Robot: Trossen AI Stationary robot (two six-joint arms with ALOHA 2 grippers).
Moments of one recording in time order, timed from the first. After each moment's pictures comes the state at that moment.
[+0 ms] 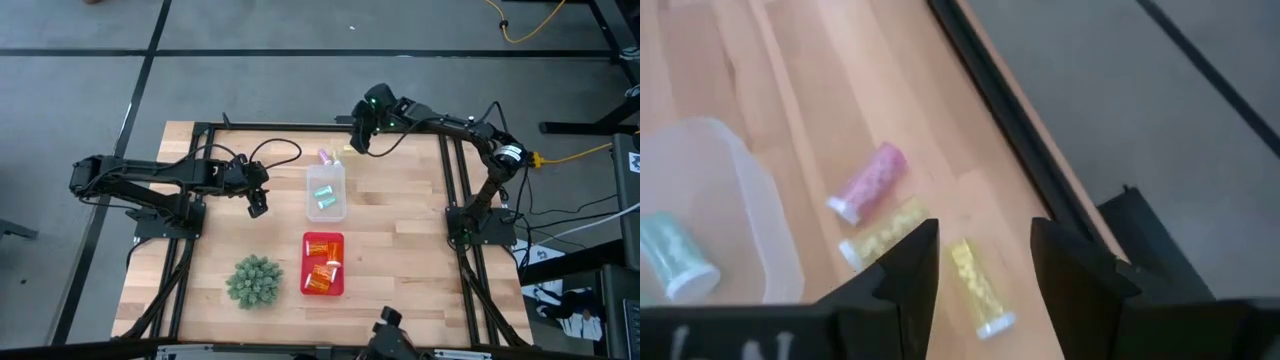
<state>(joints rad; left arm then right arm) 0.10 1.09 0.80 -0.69 -0.33 -0.28 -0.70 1.73 1.27 -0.36 -0.16 -0.21</state>
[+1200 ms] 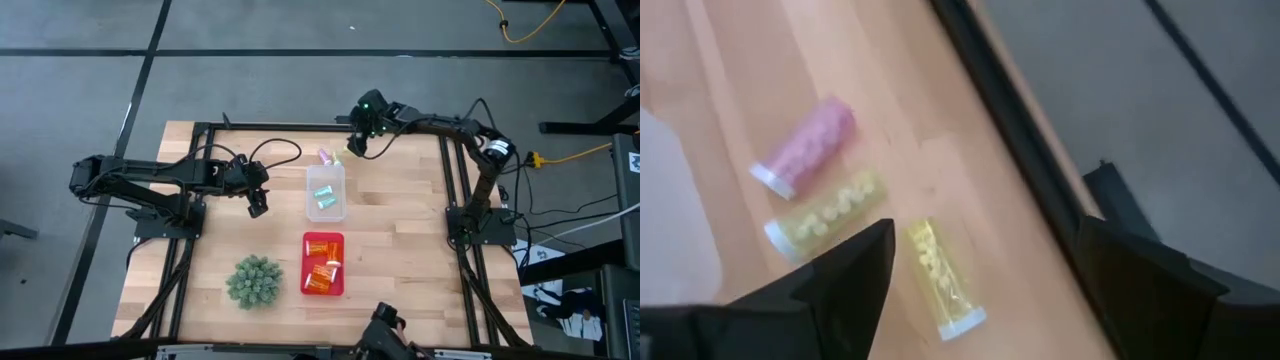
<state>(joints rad) 0.10 1.09 0.80 -0.69 -0.33 -0.29 -0.70 1.83 1.27 -0.33 -0.07 -0.27</state>
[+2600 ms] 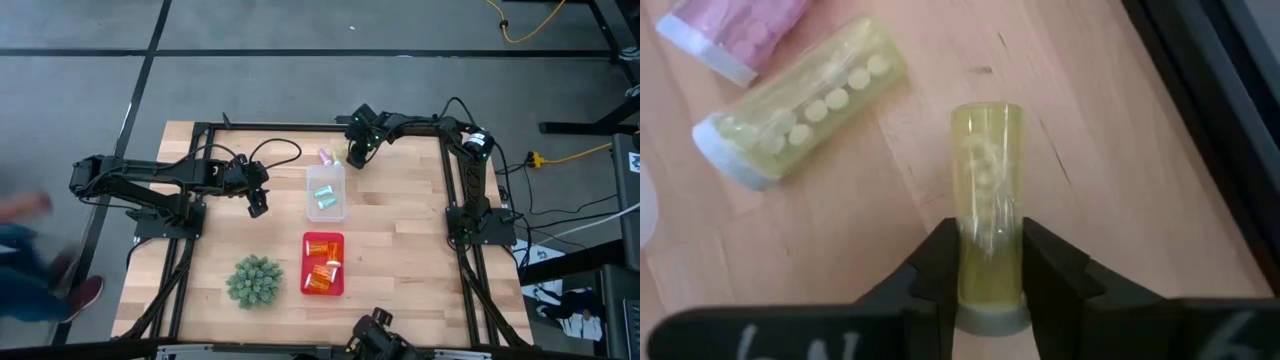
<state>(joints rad) 0.10 1.09 0.80 -0.69 -0.33 -0.29 -0.70 2.02 1.27 -0.38 -0.12 -0.24</state>
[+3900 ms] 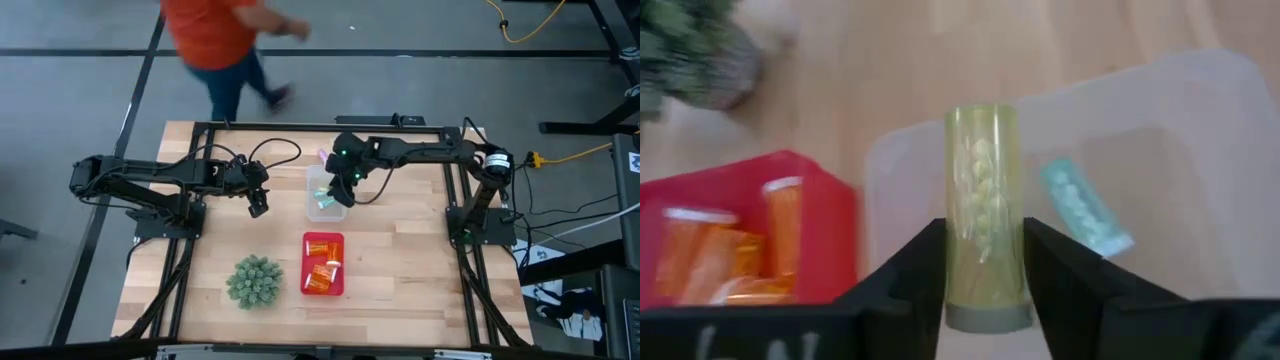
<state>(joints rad) 0.10 1.09 0.80 -0.69 -0.33 -0.31 -0.31 1.79 1.27 -0.43 -0.40 0.02</state>
